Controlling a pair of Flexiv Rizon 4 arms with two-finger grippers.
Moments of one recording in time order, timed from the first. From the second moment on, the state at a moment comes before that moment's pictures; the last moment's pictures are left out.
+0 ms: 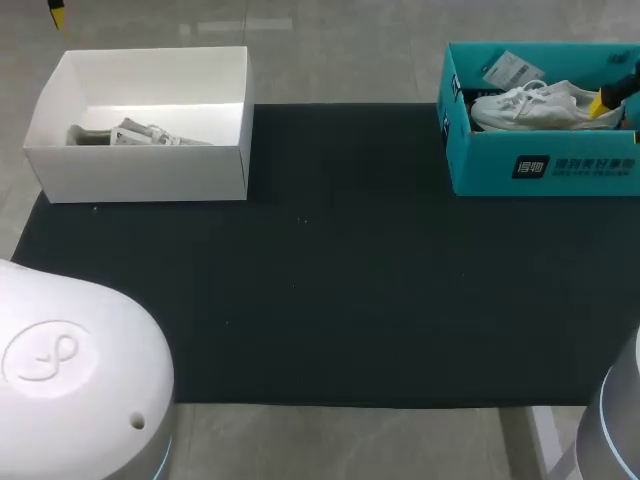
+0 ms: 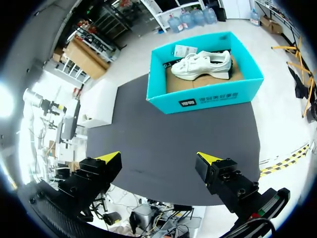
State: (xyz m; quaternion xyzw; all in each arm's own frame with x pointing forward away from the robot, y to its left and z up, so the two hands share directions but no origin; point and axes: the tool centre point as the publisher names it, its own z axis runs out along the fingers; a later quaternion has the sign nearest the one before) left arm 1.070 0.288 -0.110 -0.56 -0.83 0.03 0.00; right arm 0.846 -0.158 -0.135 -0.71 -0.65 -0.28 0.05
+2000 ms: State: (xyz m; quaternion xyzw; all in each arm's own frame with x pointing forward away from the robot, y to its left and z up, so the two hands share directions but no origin) left arm 1.069 0.287 -0.110 -0.56 -0.83 0.03 0.00; right arm 1.035 -0.265 -0.158 -0.75 -0.63 -0.16 -0.06
